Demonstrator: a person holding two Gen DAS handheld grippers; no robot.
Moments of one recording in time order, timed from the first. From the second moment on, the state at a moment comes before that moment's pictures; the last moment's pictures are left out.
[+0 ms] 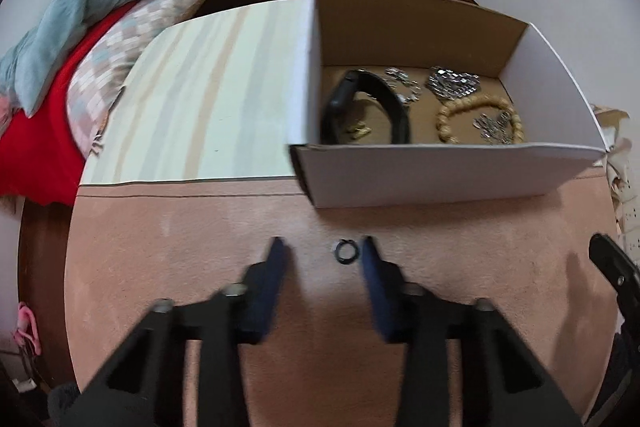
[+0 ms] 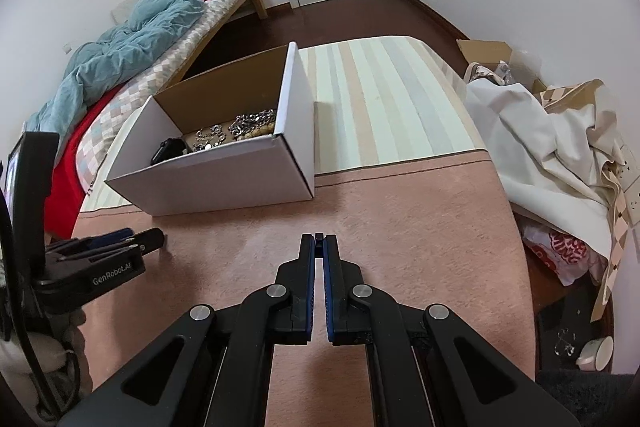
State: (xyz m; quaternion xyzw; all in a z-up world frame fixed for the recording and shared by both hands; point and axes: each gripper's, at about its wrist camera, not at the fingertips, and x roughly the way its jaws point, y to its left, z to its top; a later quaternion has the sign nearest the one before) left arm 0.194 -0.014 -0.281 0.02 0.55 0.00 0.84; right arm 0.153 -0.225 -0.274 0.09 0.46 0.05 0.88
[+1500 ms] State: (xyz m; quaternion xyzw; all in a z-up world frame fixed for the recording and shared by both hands) left arm 0.265 0.008 -0.180 -0.03 0.53 -0.03 0.85; right arm 0.260 -0.209 -0.222 0.20 0.51 0.13 0.82
